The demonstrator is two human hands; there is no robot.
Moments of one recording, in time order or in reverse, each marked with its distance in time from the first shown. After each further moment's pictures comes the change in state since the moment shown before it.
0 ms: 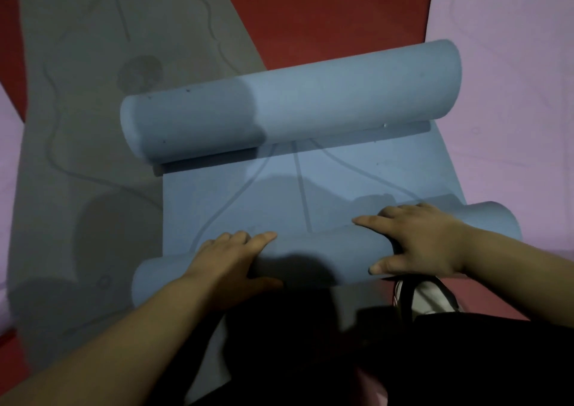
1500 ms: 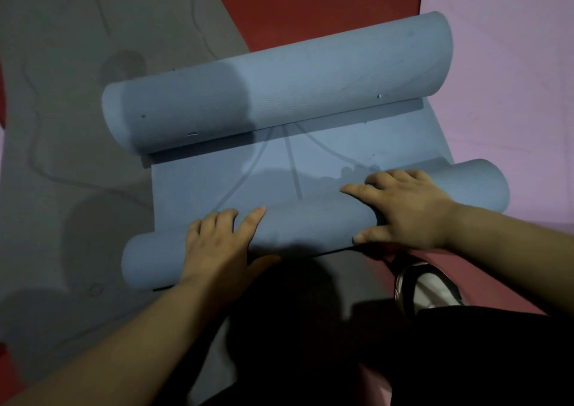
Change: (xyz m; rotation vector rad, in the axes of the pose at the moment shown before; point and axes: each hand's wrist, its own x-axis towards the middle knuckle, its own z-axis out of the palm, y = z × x) left_hand 0.009 0.004 0.007 0.157 0.303 -0.088; right_hand 0.020 -0.009 -0.021 -0.076 0.121 0.141
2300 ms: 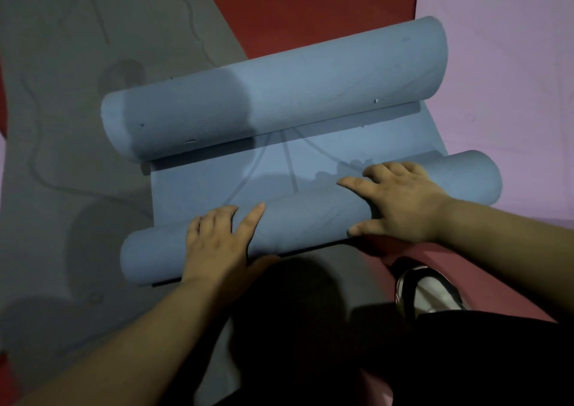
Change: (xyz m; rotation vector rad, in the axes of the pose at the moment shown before) left_hand 0.008 0.001 -0.003 -0.004 0.084 0.002; right_hand 0.012 0.003 -0.003 -0.022 0.095 0.033
